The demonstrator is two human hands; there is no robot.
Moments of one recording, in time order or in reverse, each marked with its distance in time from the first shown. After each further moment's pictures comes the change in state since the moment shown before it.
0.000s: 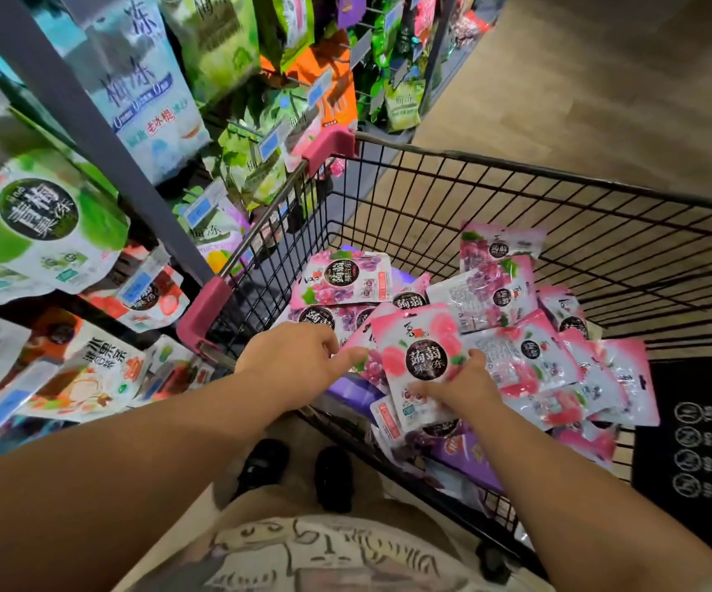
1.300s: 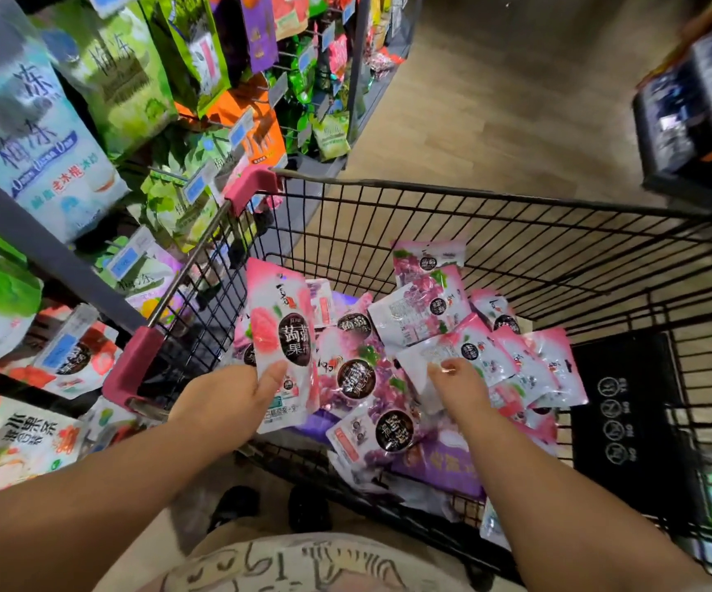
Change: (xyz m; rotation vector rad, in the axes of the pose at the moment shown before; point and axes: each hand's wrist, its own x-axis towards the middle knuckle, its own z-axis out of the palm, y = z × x) left_hand -0.007 0.007 -0.010 0.070 -0.008 -0.018; right_hand -0.001 0.025 -0.049 0.288 0.175 0.010
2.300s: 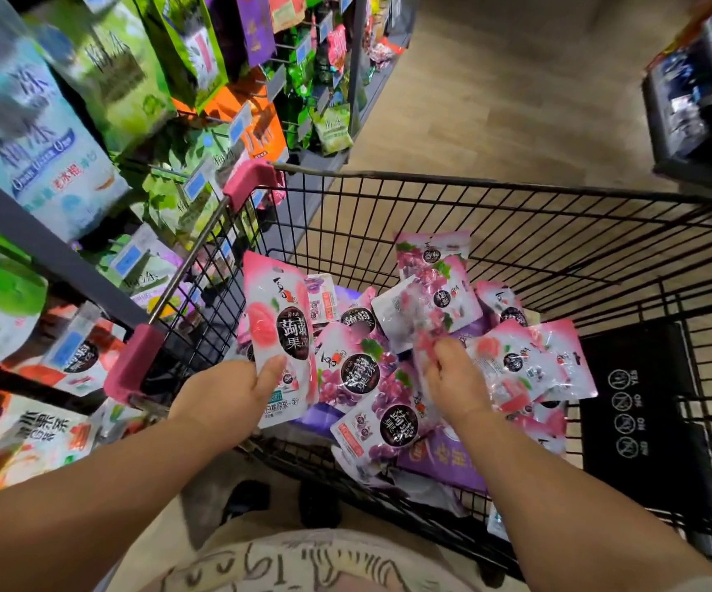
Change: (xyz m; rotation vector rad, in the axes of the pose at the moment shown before) left_hand -0.004 0.003 -0.001 -0.006 0.055 -0.010; right_hand -0.015 0.004 0.008 -0.321 0.122 -0.527
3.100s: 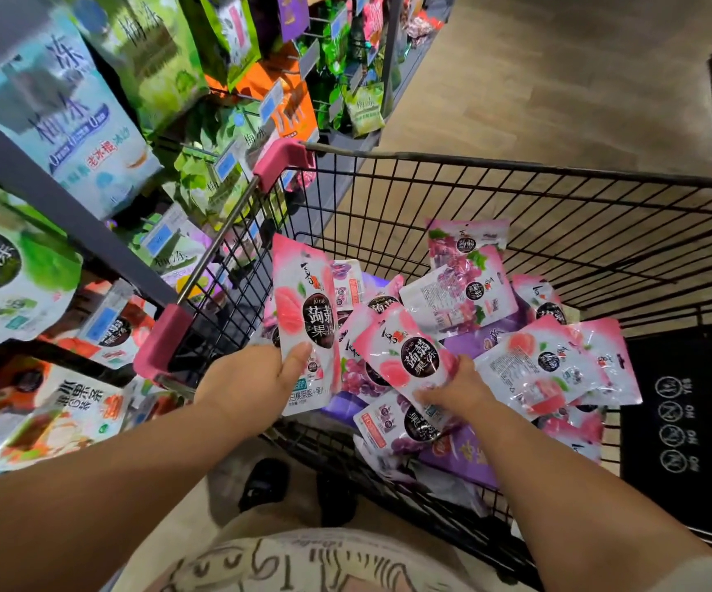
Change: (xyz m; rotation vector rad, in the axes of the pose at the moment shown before) left_hand 0.006 -0.008 0.010 0.033 0.011 0.001; right_hand 0.019 0.021 0.045 0.232 -0.387 0.475
